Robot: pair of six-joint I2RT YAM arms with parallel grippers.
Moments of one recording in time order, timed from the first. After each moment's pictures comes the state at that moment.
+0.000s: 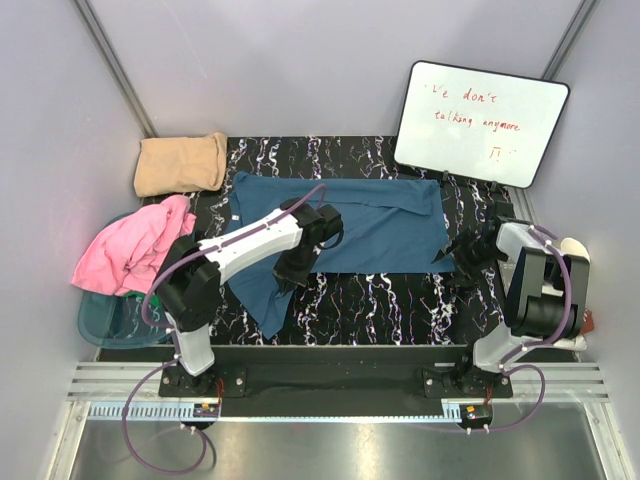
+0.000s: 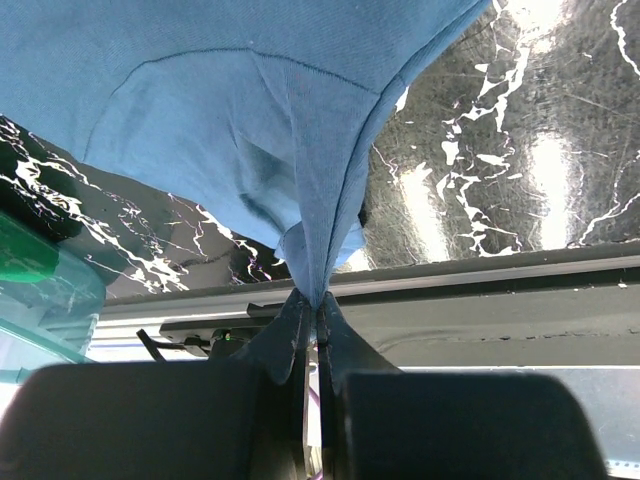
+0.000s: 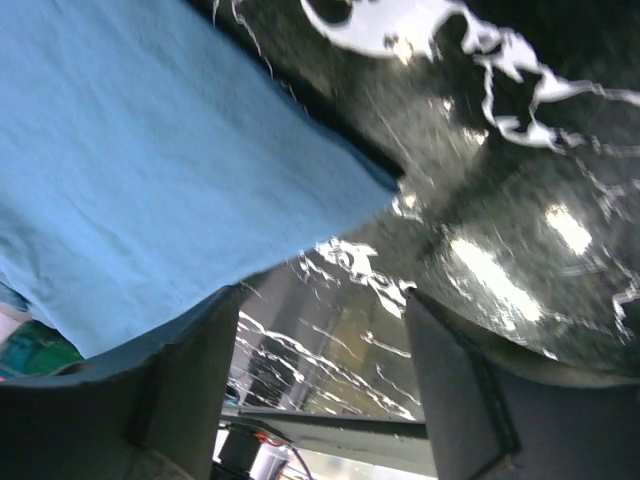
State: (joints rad) left arm -0.82 1.82 1.47 -1.33 -0.12 -0.40; right arm -0.22 1.60 0.91 -0.68 -0.33 0.68
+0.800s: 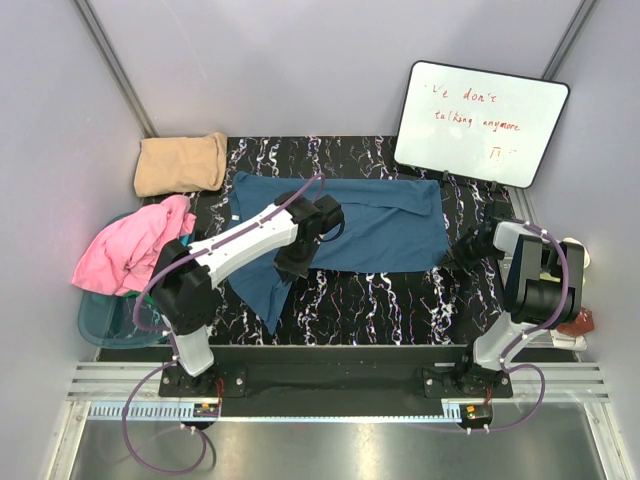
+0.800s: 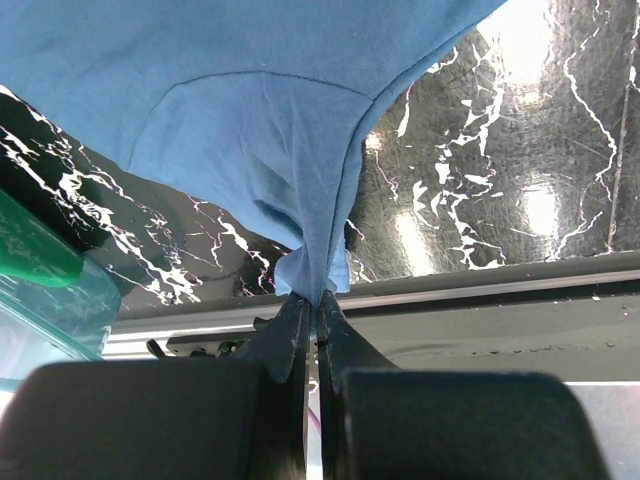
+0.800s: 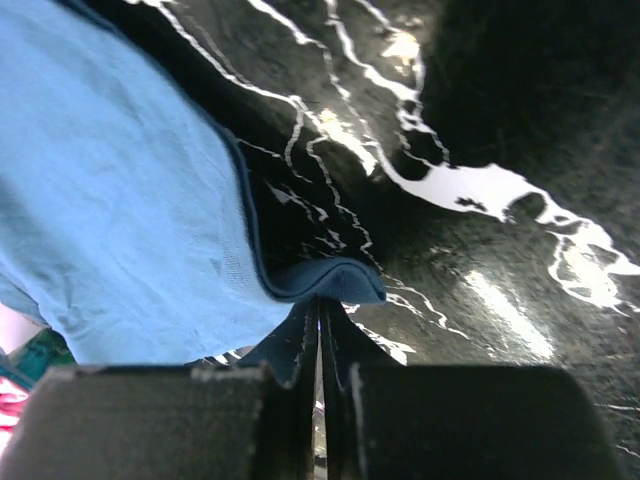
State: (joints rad) left arm -0.82 1.79 1.53 -1.34 -0.18 -0.42; right arm -0.22 1.71 0.90 -0.49 -0.37 0.68
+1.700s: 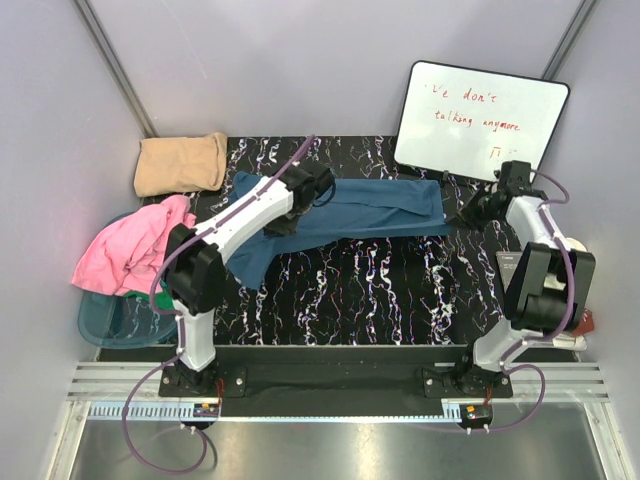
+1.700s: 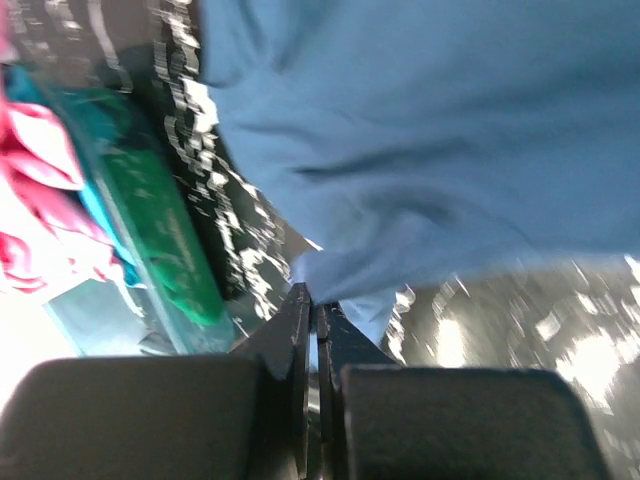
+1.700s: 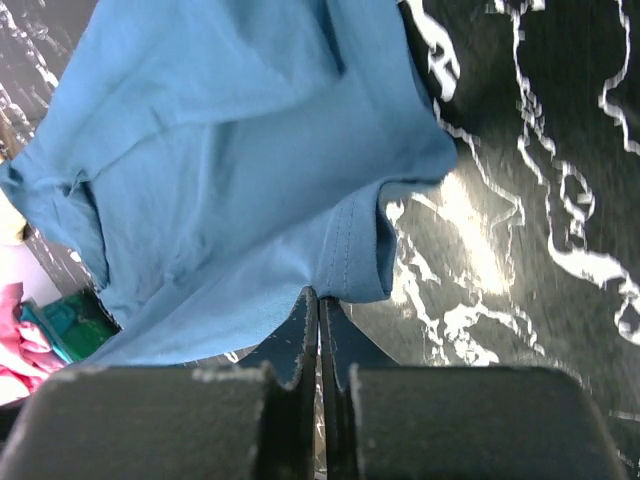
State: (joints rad) left arm -0.66 1.92 1.77 -1.34 -0.55 -0.39; right arm -0.22 1.65 1.20 -0.59 -0.43 0.54
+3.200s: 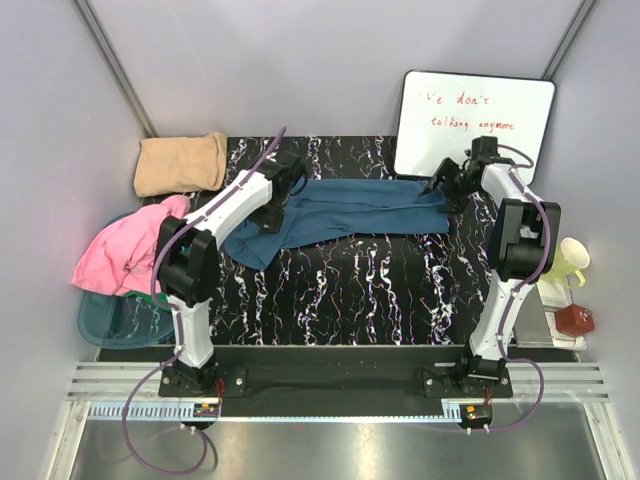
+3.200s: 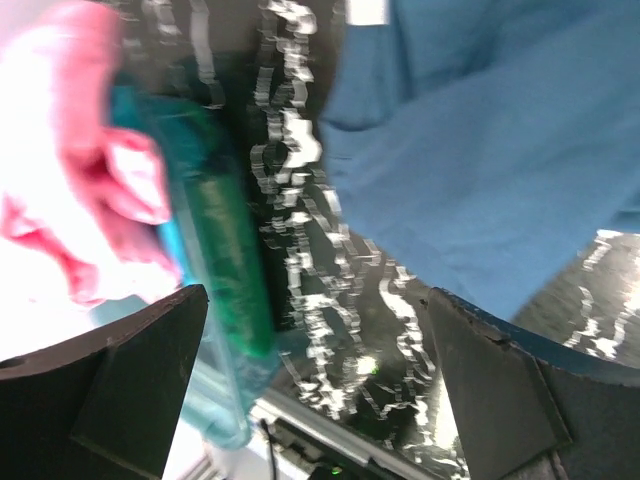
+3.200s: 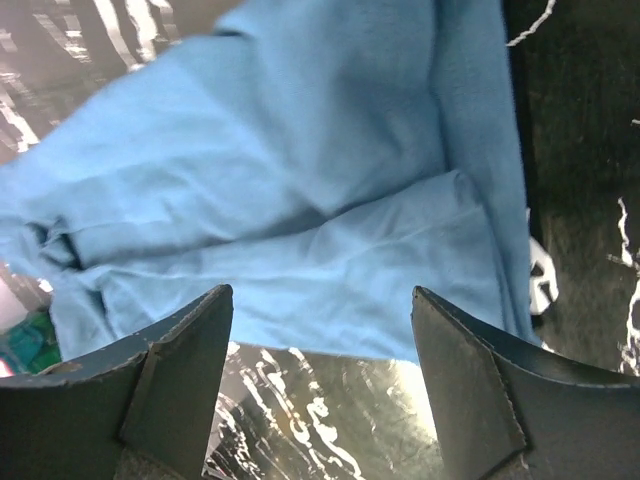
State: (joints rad) left arm -0.49 1.96 1.72 -1.24 -0.67 -0.31; right arm -0.11 2.11 1.64 -0.64 -0.41 0.51
